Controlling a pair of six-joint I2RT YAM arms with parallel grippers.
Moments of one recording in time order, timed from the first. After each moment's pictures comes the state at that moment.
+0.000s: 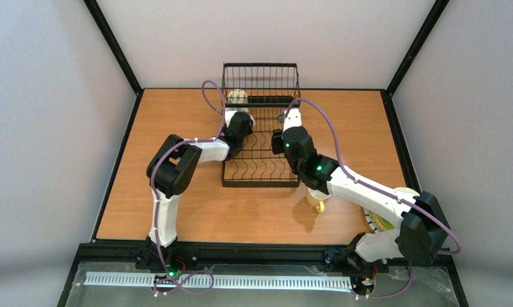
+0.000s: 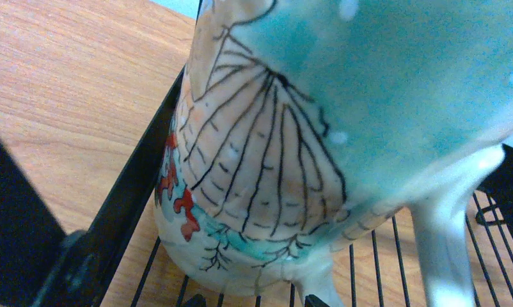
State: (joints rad) left arm -0.53 2.09 1.25 0.34 -0.52 -0.67; right arm 0.81 1.34 0.97 0.07 0.53 0.17
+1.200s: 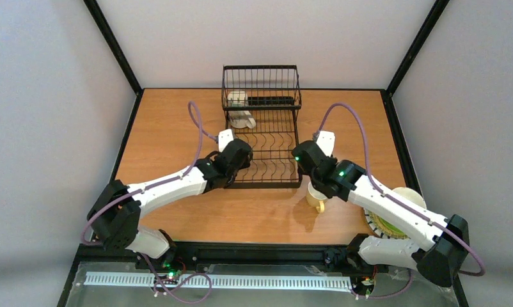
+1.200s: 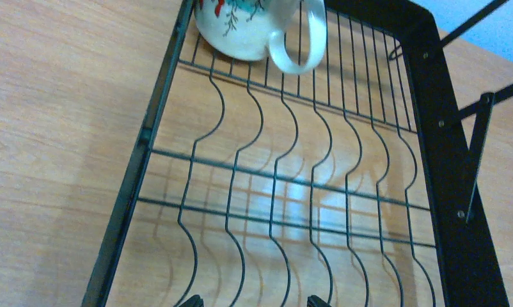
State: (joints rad) left arm -0.81 1.45 0.93 -0.24 -0.52 -0.91; right arm 0.81 1.14 1.00 -0.73 0.64 0.74
